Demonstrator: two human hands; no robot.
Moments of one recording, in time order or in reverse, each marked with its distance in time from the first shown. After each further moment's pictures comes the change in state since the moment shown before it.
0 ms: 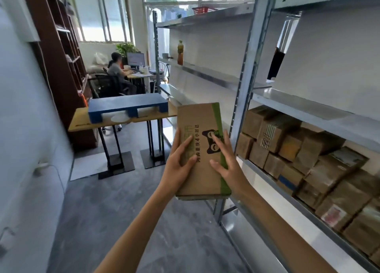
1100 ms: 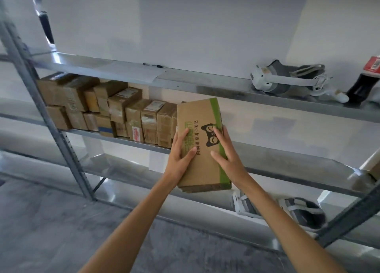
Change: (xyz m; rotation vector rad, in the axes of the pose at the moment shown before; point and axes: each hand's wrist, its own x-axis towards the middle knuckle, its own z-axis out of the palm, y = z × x) left_hand -0.287 0.264 0.399 -0.507 -0.802 -0.064; right_hand -0.518 -0.124 -0.283 -0.336 0.707 0.509
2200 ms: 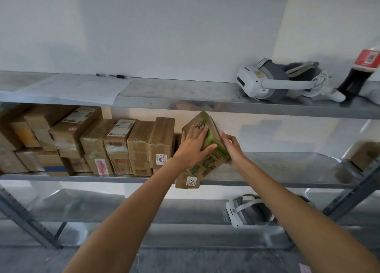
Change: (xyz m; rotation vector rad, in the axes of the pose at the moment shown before) left_hand 0.221 -0.055 0.048 0.811 -0.521 0.233; right_hand 0.180 0.109 -0.045 0.357 0.427 0.638
